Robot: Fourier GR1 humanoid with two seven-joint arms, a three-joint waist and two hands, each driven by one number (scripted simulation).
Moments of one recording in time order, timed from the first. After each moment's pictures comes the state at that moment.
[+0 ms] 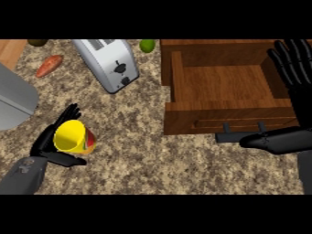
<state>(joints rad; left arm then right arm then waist) -0.50 0.33 0.13 -0.24 -0.12 -0.42 -0.91 -0.31 -0.20 -0.11 -1.85 -0.13 0.18 0.12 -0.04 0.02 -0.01</state>
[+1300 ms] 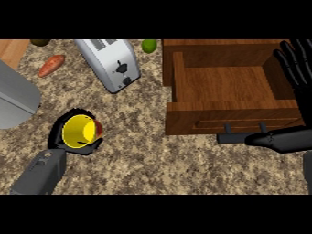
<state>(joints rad) -0.53 0.21 0.21 -0.32 -0.03 -0.27 -1.06 -0.30 -0.21 -0.13 -1.84 -0.13 0.18 0.12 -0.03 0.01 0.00</state>
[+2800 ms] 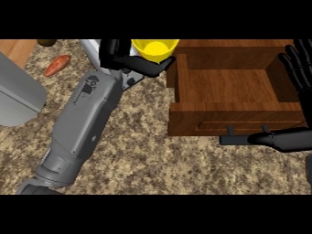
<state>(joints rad) -0.98 0.00 0.07 -0.83 0.12 0.10 -0.47 -0.27 -0.22 -0.15 -1.83 -0.11 0.18 0.10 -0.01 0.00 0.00</state>
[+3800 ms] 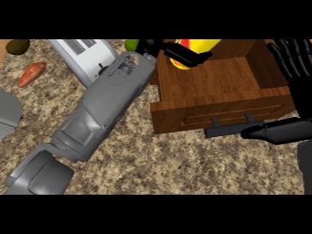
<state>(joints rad) -1.34 0.00 -0.23 -0.34 0.26 0.30 -0.22 -0.35 -0.21 -0.13 -1.77 -0.13 0.21 0.07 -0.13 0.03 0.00</state>
